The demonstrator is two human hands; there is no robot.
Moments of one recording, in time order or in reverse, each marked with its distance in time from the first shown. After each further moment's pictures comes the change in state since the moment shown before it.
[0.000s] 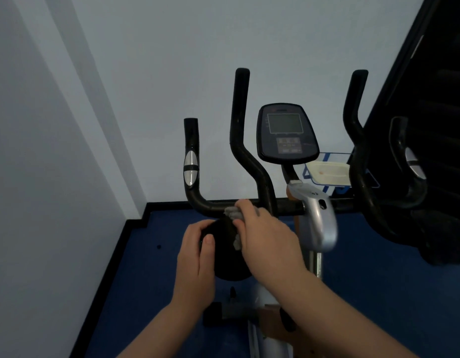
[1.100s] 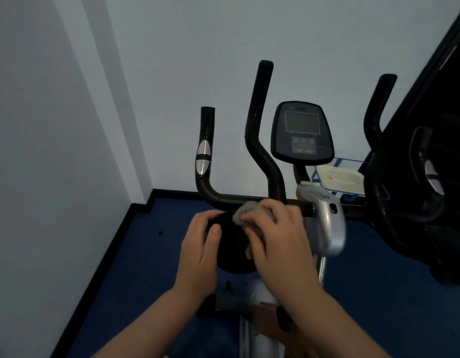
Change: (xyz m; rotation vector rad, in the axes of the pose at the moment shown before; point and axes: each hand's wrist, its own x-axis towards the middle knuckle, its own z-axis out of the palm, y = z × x) left_hand 0.001 0.000 0.001 -0.054 0.002 0.002; right_hand -0.023 0.002 -0.013 0.160 0.179 -0.126
